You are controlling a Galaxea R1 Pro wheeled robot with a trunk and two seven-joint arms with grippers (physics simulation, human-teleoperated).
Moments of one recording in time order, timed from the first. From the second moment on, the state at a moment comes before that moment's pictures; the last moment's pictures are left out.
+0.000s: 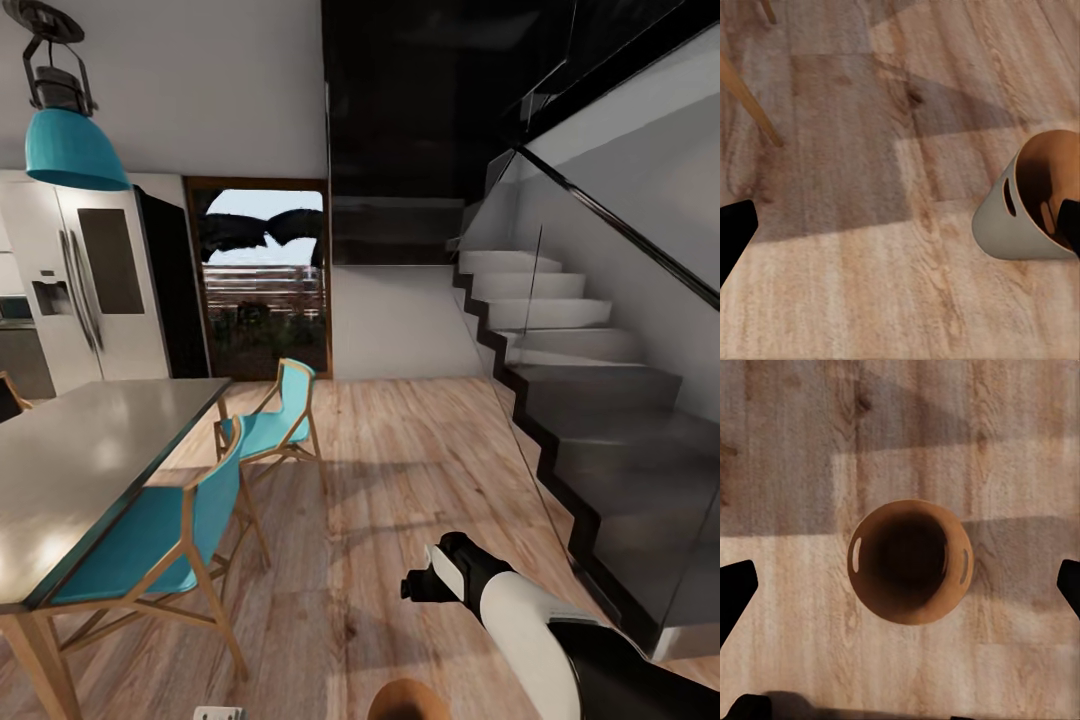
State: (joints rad) left arm -0.17 0.06 0.00 -0.49 0.08 -0.11 -0.24; right arm -0.88 0.15 -0.11 -0.12 0.05 0.63 -0.05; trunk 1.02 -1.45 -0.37
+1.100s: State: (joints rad) left arm -0.17 0.05 0.00 -0.49 0.08 -0.12 -0.20; right arm -0.88 0.15 -0.11 -0.12 0.05 0.63 -0.05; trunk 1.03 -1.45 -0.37
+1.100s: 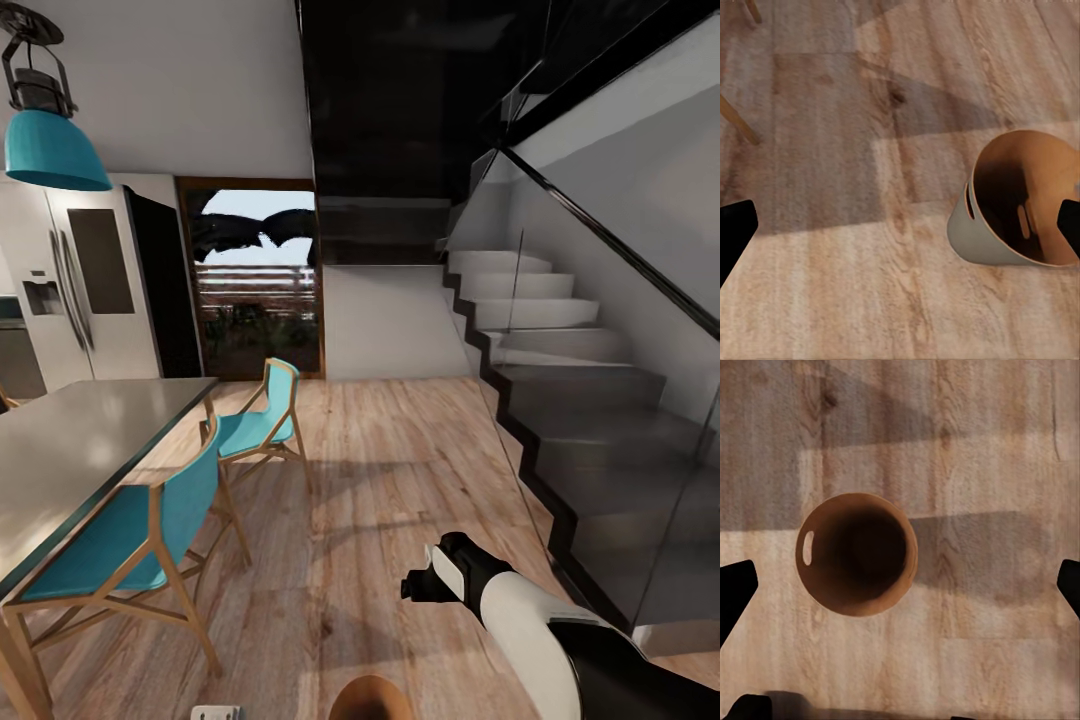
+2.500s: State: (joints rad) left arm -0.60 0.08 0.00 -0.49 0.08 0.69 -0.20; right arm -0.88 0.15 -0.11 -0.12 0.05 0.63 -0.05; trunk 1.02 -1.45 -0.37
